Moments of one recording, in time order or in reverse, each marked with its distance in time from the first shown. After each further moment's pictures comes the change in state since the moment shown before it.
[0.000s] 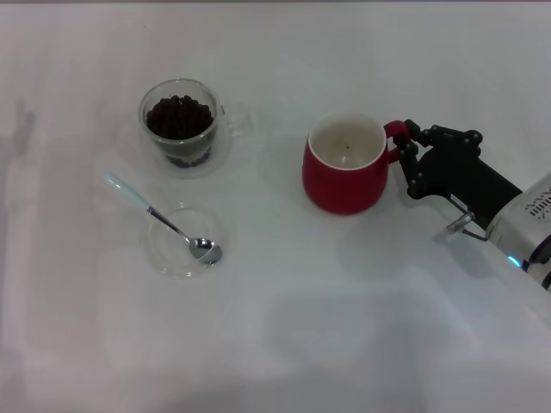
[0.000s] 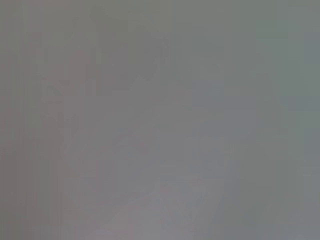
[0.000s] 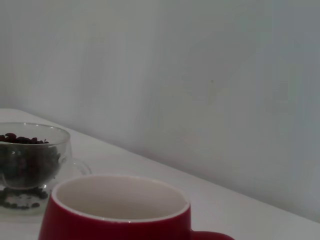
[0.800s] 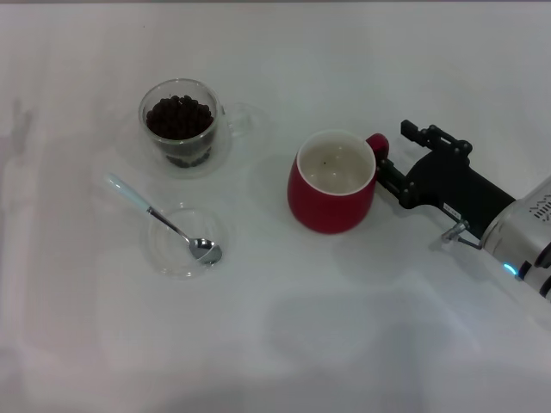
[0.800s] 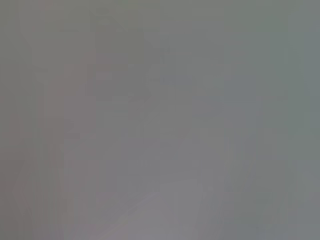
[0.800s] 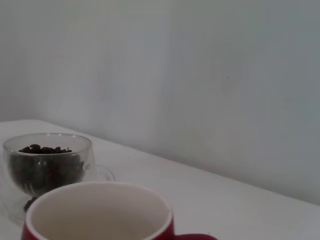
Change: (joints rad) left arm 0.000 0.003 0.000 -0.007 0.000 0.005 0.000; right arm -0.007 -0.003 -0.002 -0.007 -0.061 -0.004 0.098
